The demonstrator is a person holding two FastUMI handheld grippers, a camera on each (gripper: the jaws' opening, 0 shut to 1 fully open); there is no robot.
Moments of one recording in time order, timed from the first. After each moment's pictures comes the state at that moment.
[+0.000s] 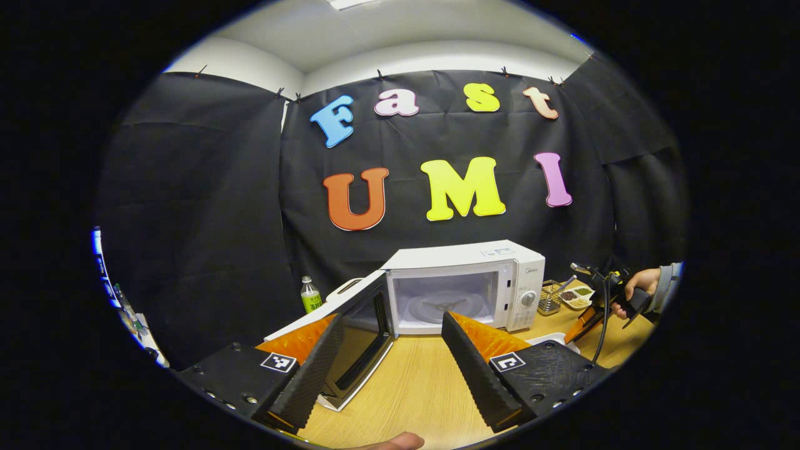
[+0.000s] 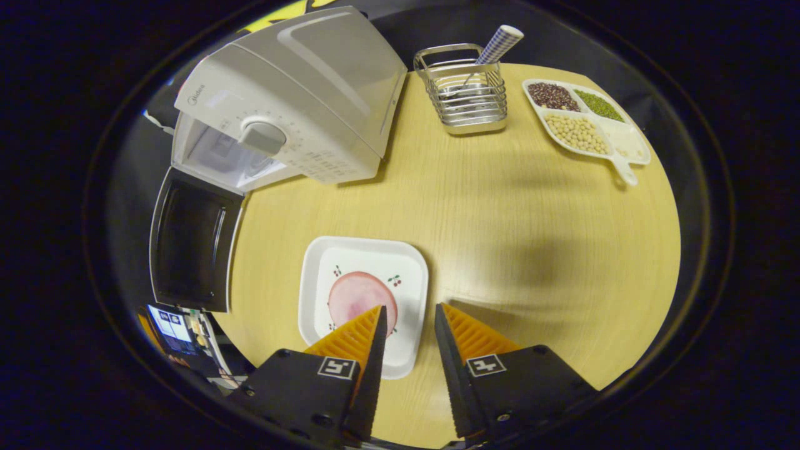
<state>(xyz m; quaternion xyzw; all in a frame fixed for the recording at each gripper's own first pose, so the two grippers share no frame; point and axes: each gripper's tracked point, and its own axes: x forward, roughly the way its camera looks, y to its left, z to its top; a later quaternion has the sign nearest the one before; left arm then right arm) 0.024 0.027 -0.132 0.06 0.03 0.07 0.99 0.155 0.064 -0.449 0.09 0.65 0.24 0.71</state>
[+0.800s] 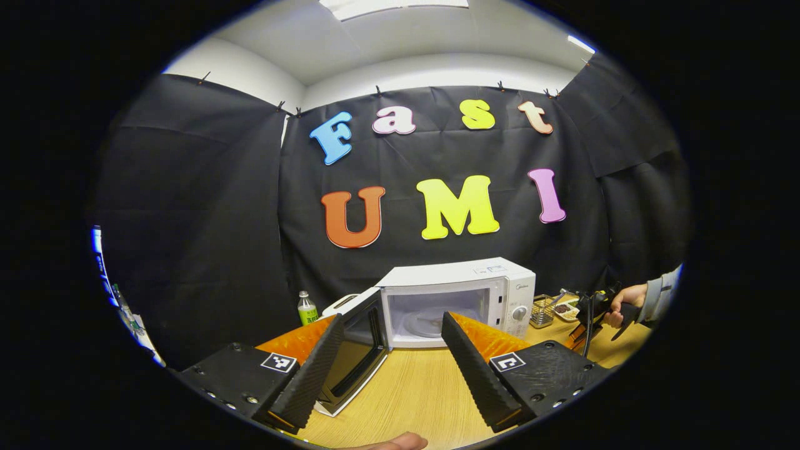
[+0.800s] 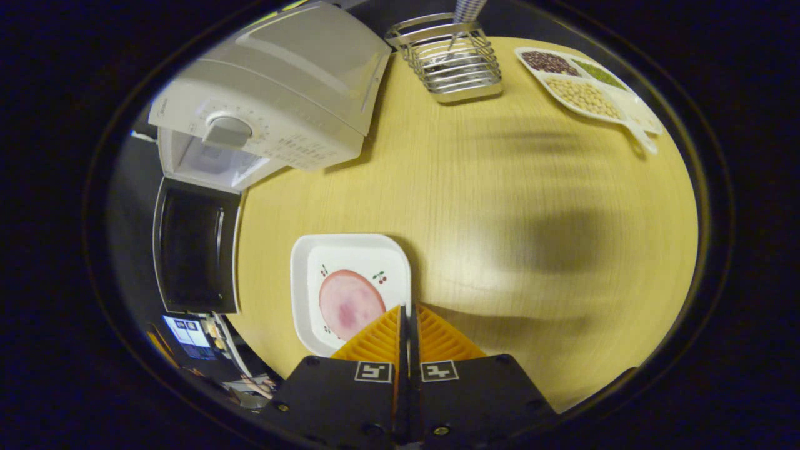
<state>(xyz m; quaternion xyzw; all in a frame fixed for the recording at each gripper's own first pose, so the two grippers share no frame) 0.006 0.014 -0.103 0.06 -0.01 0.06 1.00 0.138 0.068 -0.463 0.17 0.68 0.22 0.68</state>
